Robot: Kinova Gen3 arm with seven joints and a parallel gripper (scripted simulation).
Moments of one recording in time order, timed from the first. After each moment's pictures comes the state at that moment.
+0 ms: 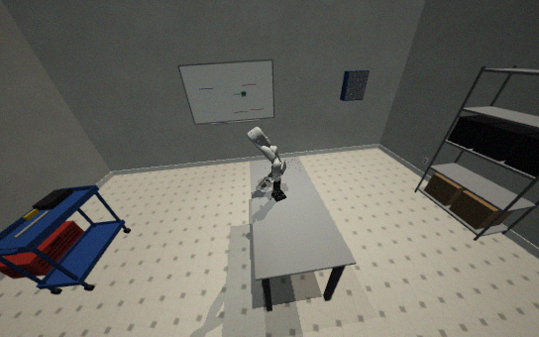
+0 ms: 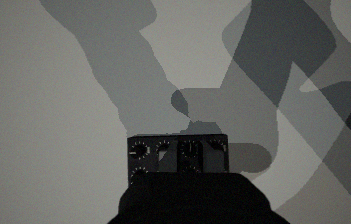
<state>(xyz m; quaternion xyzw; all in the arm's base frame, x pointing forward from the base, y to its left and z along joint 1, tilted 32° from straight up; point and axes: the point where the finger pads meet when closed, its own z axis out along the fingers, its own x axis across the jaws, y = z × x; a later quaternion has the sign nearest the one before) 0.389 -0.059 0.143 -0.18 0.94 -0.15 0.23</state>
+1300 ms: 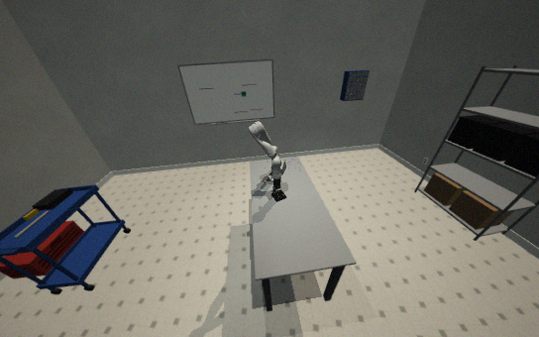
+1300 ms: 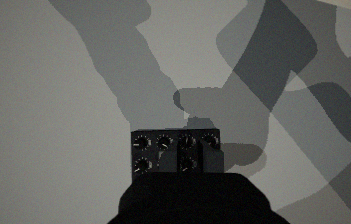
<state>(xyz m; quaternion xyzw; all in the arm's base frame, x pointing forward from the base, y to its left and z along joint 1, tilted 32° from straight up) 0.374 -0.051 0.161 -0.19 0.95 -0.15 0.22</state>
